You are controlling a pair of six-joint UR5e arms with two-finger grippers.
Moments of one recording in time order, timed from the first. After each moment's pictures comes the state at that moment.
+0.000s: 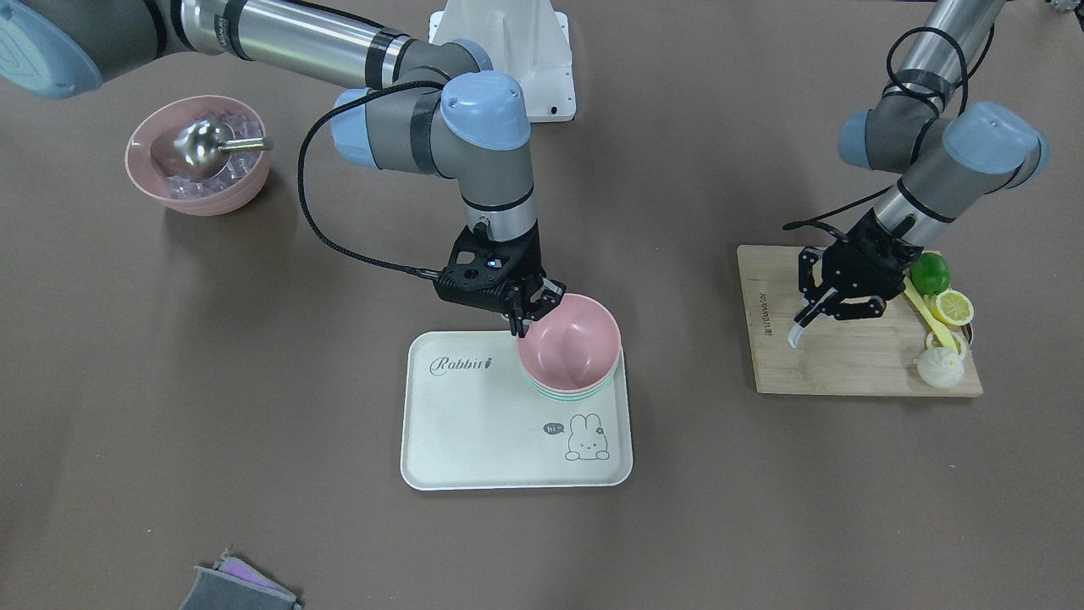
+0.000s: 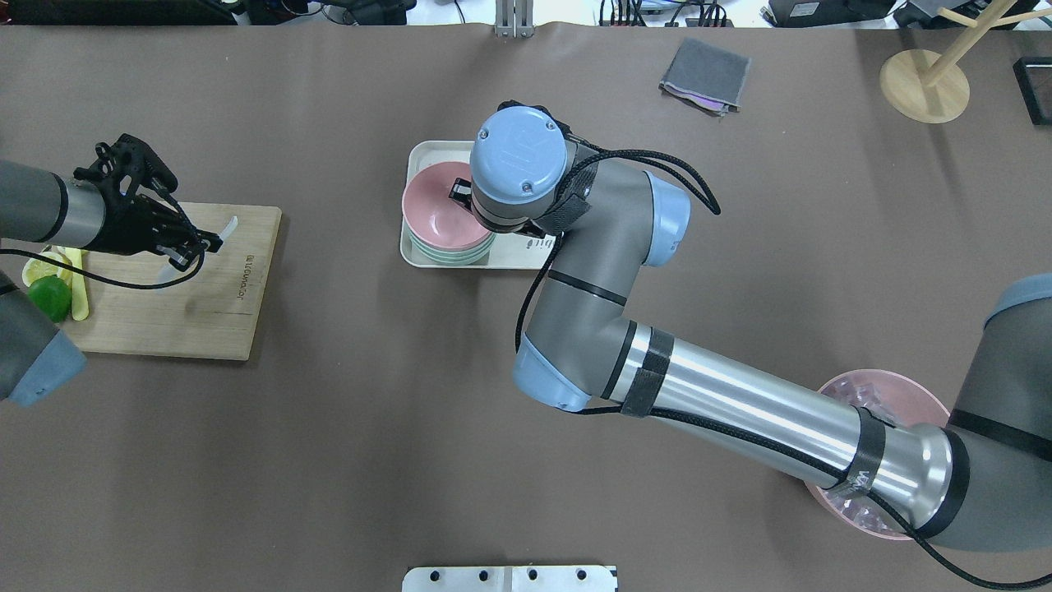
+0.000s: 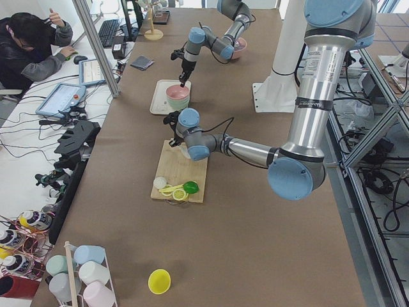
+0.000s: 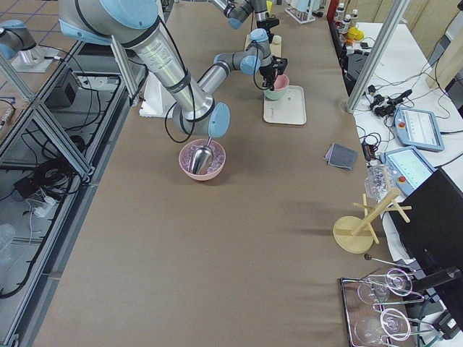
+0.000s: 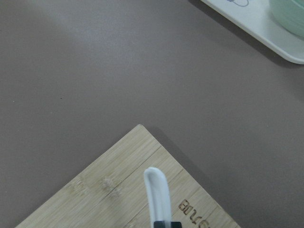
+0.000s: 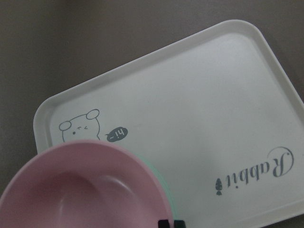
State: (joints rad) left arm -0.89 -1.73 -1.53 -2.51 -2.09 -0.32; right arm 0.55 -0.65 1.36 -1.37 1.68 1.60
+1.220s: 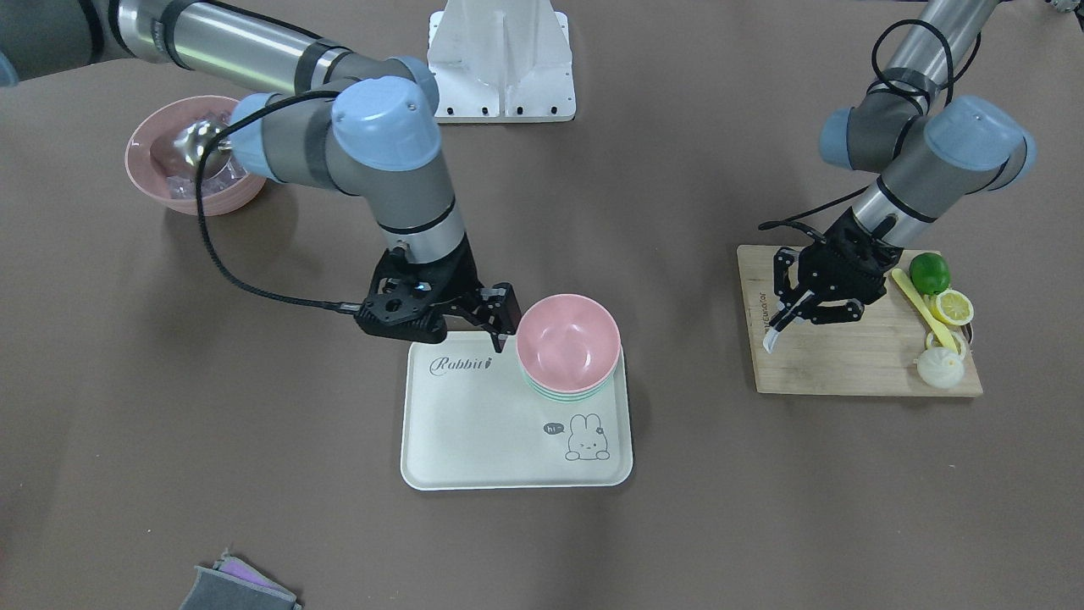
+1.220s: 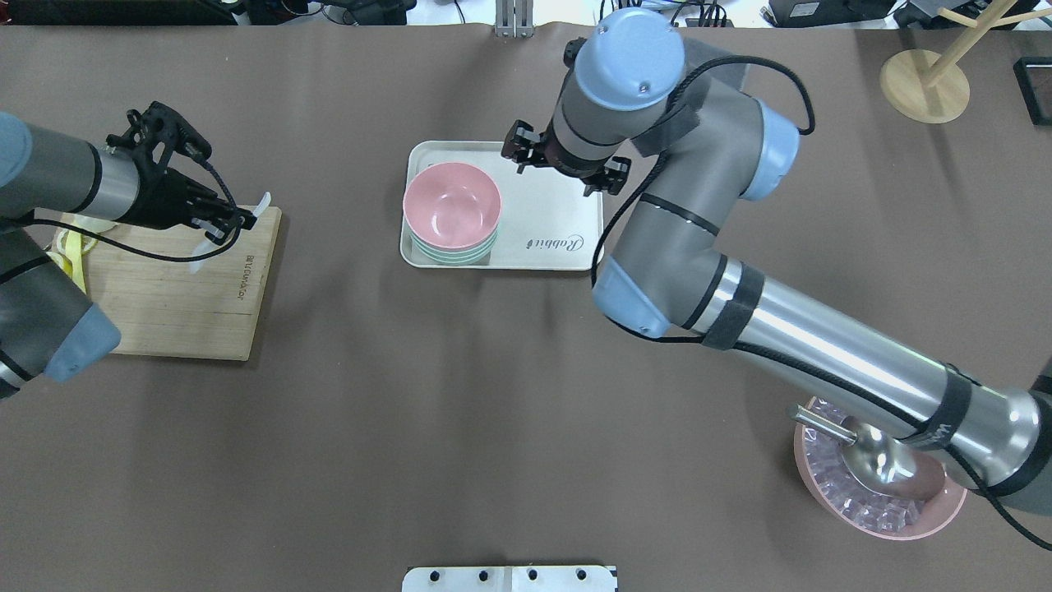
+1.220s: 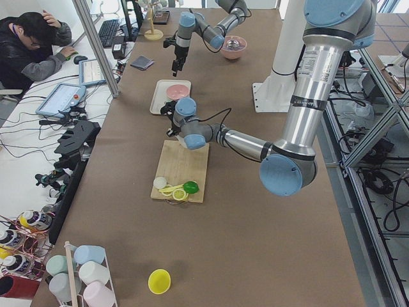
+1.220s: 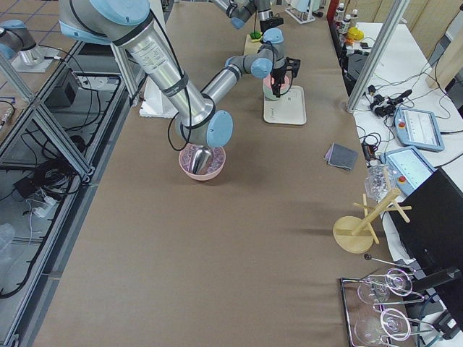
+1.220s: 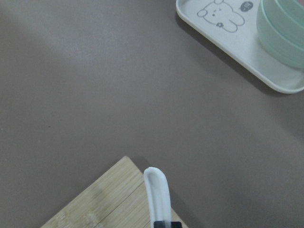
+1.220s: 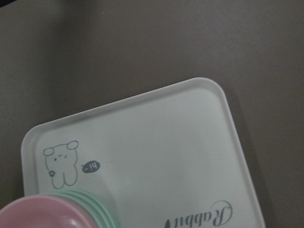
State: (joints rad) left arm -0.89 -1.84 -1.59 -2.40 -2.10 -0.40; right arm 0.72 -0.77 1.48 -1.37 1.90 1.39
